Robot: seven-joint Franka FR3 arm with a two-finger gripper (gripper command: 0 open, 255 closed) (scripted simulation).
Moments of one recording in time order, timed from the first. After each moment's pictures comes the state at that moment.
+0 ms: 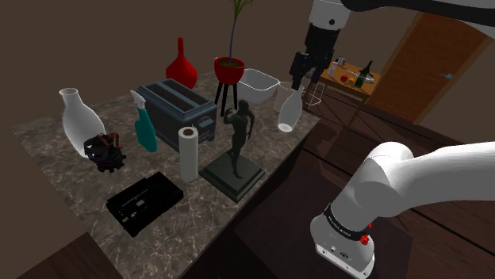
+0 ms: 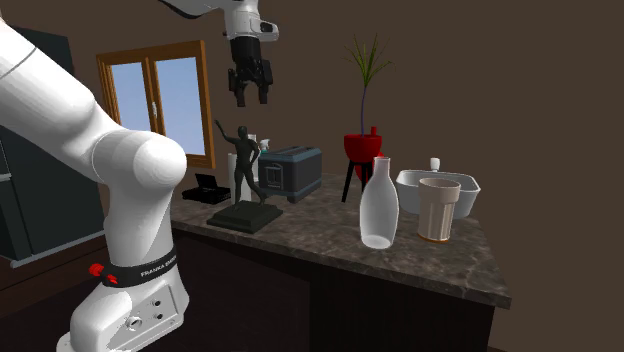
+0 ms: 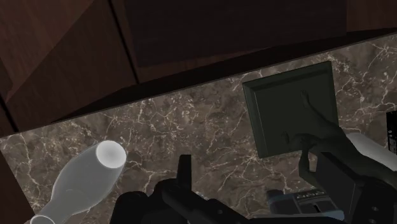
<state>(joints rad) 0.02 -0.78 -0.05 -2.34 -0.11 1.56 0.13</state>
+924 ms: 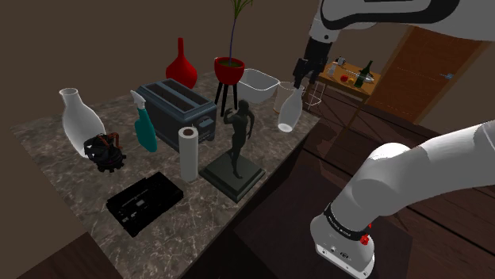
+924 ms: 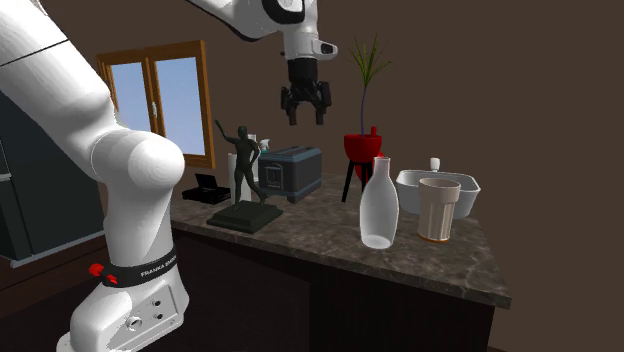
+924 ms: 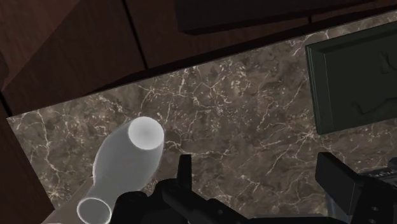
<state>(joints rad) -0.03 -0.55 -0.31 -2.30 -0.21 1.80 -0.11</state>
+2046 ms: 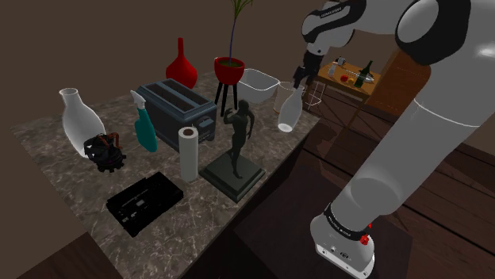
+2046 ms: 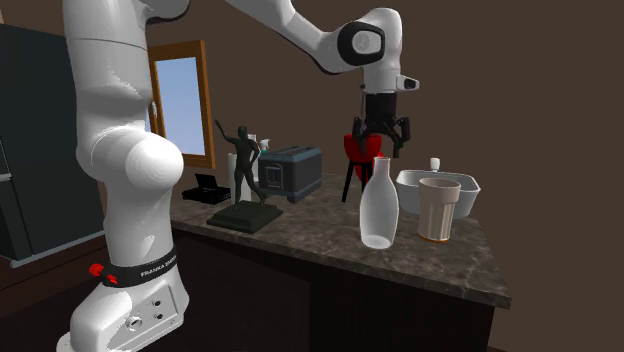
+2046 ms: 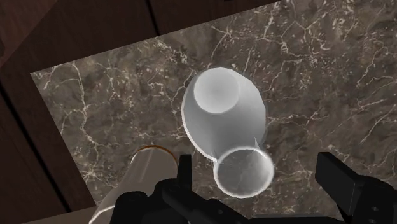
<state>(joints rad) -0.06 0.01 -0.62 -1.99 0.03 2.04 -0.55</state>
